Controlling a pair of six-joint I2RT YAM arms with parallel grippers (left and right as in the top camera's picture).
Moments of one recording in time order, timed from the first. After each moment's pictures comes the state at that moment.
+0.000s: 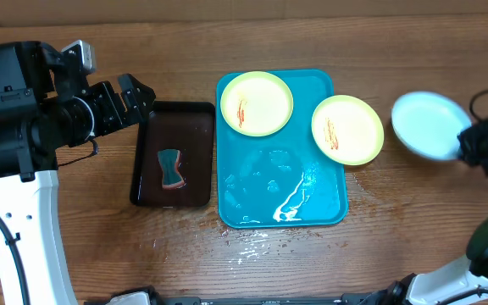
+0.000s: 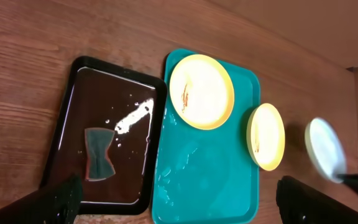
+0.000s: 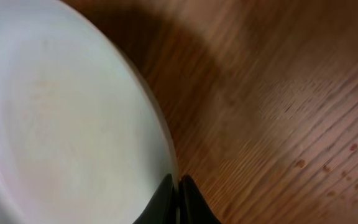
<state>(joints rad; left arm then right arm) 0.17 1.40 1.77 -1.31 0.43 -0.25 -0.58 1.81 1.39 -1.07 -0.17 0.55</state>
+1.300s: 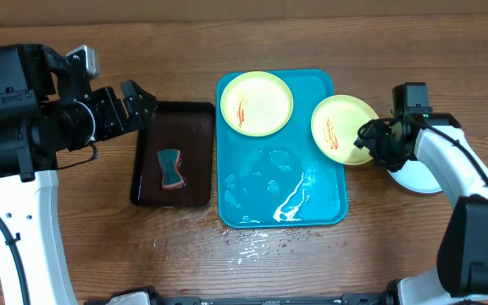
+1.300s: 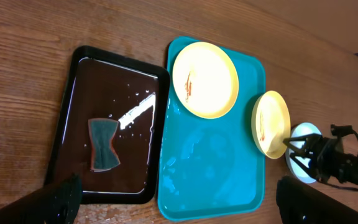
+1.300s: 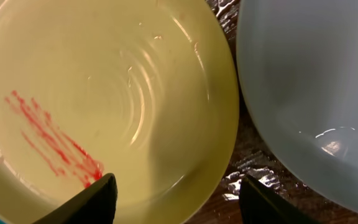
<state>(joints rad) 0.17 1.40 1.77 -1.35 0.43 -0.21 -0.03 1.72 1.09 -0.70 -0.14 0.65</state>
